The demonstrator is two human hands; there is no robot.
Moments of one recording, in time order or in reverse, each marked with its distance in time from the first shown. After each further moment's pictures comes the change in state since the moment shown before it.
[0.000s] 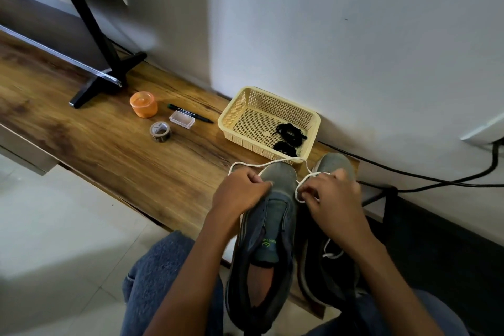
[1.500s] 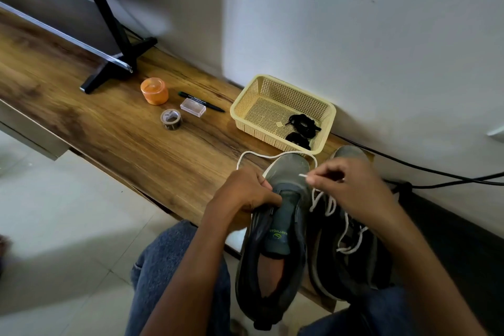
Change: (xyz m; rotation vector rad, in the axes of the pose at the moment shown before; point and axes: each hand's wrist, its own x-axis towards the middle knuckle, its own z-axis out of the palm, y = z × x) left_hand -0.001 -0.013 -0.013 -0.048 -0.235 -0.072; right_hand -0.001 -0.019 -0.039 0.539 -0.168 0.077
